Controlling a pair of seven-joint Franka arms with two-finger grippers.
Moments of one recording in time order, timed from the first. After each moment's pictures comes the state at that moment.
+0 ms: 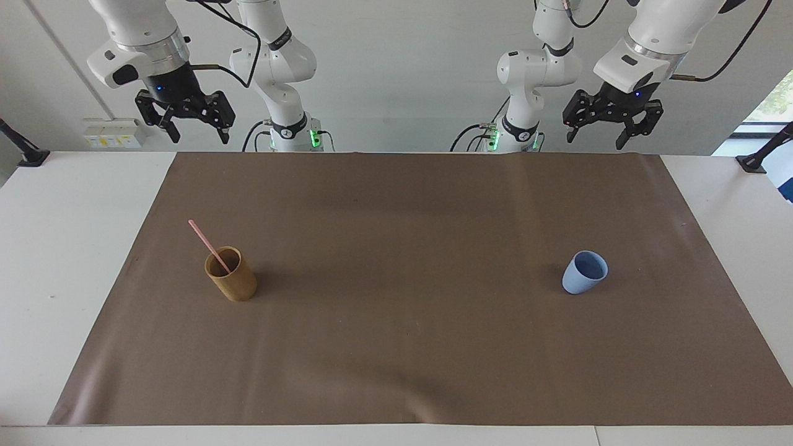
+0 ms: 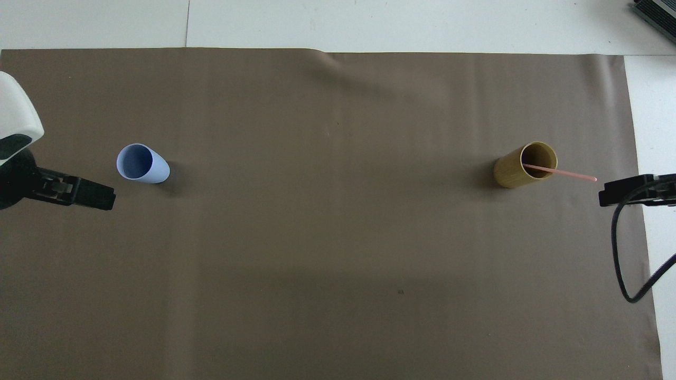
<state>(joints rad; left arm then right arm) -0.03 -0.05 -0.16 -1.50 -0.02 1.42 0.06 0.08 -0.10 -0.08 -1.58 -0.03 1.48 0.02</state>
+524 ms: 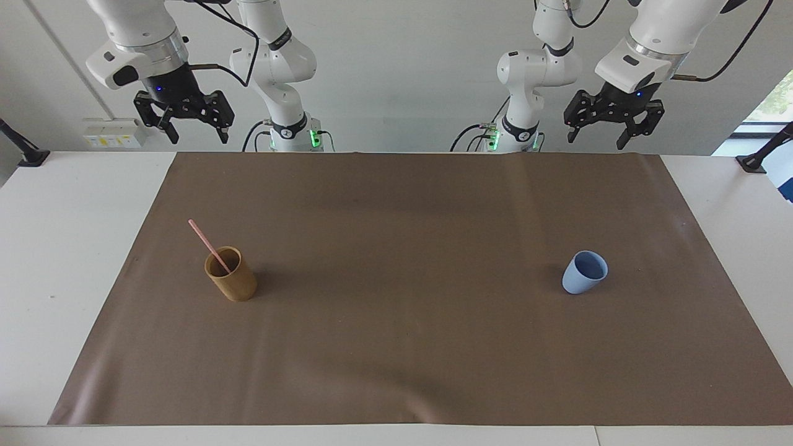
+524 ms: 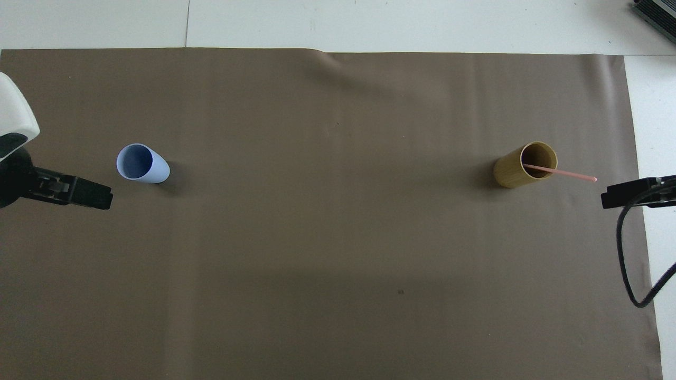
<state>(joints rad) -0.03 -0.05 -0.16 -1.50 -0.02 1.42 0.06 0.07 -0.10 -0.08 -1.59 -0.03 1.47 -0.06</state>
